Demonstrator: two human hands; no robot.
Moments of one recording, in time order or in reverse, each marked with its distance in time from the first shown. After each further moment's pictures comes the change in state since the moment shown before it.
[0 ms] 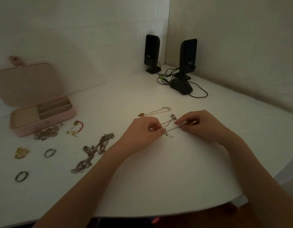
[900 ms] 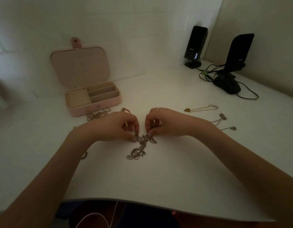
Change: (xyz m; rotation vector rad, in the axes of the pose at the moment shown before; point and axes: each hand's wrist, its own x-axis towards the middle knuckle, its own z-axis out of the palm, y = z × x) left_hand -0.067 -0.101 -0.151 0.261 -0.325 -0.166; right_hand 0.064 -0.152 0.142 -0.338 -0.497 -0.392
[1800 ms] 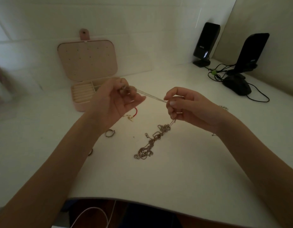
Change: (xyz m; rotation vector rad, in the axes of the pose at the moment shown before) left_hand 0.001 -0.001 -0.014 -1.641 0.341 0.233; right_hand -0.019 0.010 -0.022 1.151 0.134 -0.027
